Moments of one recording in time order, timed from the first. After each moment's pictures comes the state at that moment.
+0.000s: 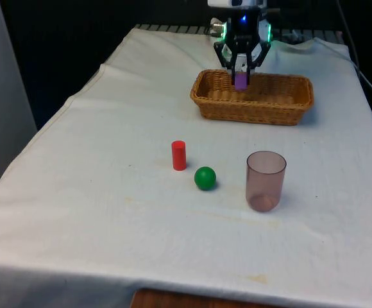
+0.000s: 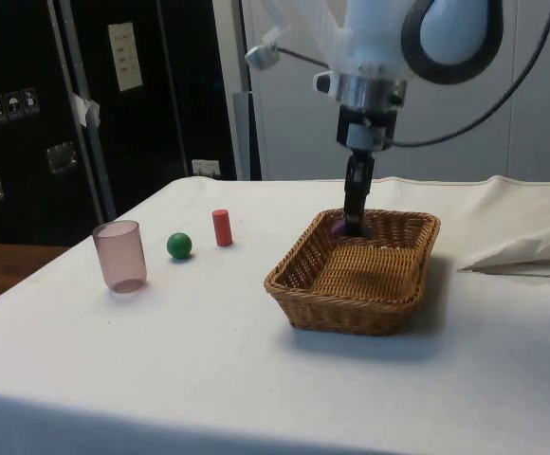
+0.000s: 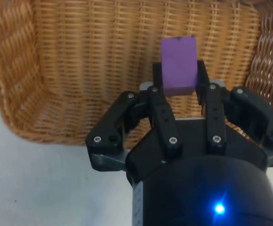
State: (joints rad) arm 0.22 -0.12 -0.23 -2.89 -0.02 2.96 -0.13
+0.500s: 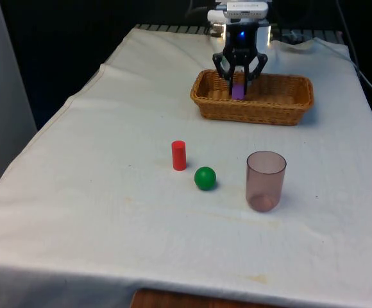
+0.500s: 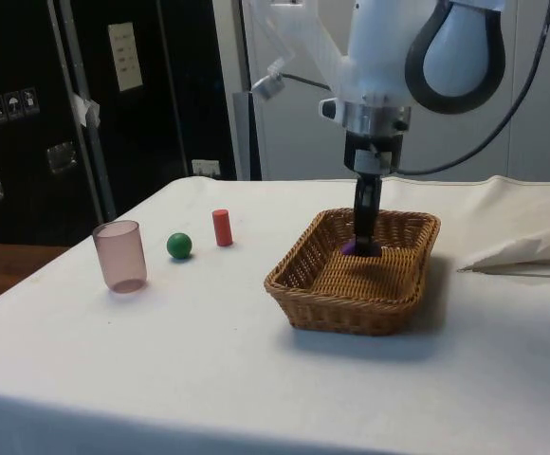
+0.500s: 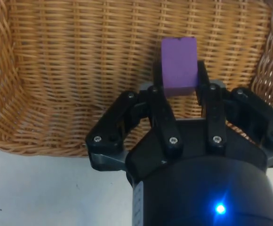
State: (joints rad) arm 0.22 0.01 -0.23 -2.89 -0.02 3.05 -0.12
